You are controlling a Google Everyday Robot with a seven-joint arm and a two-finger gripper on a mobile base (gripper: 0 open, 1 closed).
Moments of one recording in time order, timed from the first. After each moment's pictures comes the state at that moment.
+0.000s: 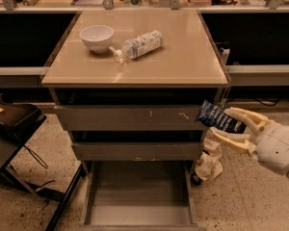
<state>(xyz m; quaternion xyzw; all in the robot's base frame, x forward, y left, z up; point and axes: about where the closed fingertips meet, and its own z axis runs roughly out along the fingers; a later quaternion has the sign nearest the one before) 0.458 -0.213 0.857 -0.39 0.61 0.07 0.69</state>
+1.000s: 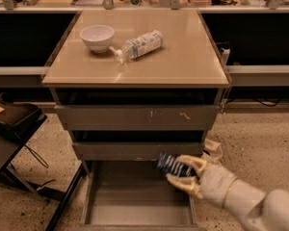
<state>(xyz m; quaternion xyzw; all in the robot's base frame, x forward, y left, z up) 0.440 -0.120 0.691 -0.42 0.66 0.14 0.60</state>
